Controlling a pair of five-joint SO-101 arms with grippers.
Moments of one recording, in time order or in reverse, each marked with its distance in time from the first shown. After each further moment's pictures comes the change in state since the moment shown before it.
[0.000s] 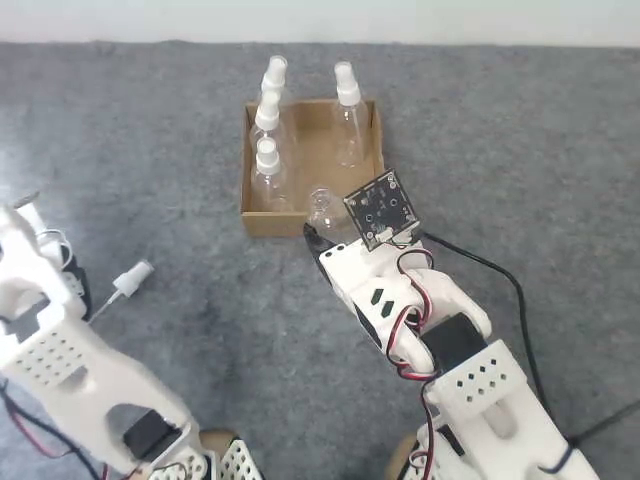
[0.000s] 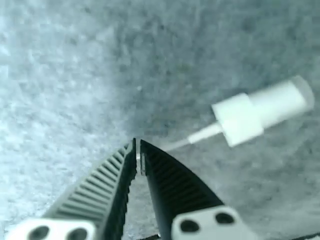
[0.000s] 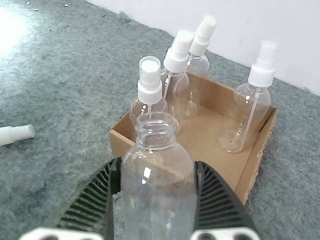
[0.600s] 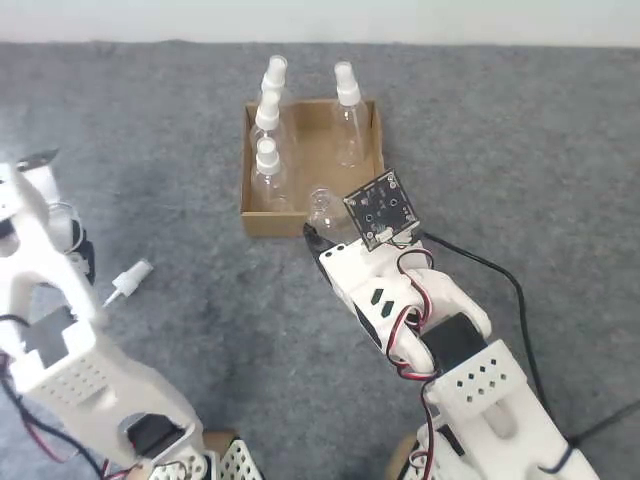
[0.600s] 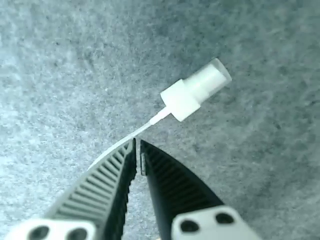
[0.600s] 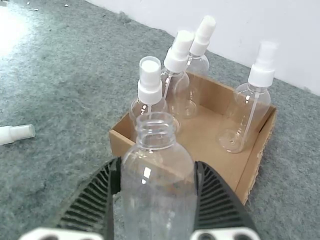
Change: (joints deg) left arm 6.2 -14.4 3.9 0.1 -5.8; right arm 0.0 0.0 0.0 0.0 0.0
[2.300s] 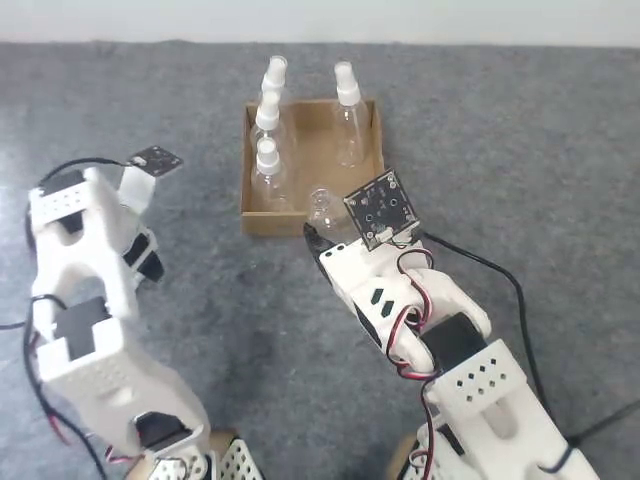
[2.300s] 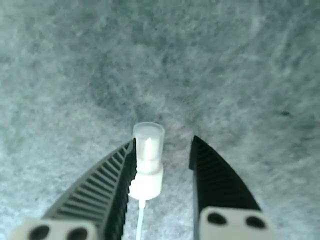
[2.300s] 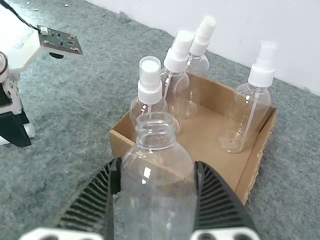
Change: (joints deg) left arm 12.3 -1.9 15.5 -19.7 -33.1; right arm 0.0 0.0 0.0 0.0 0.0
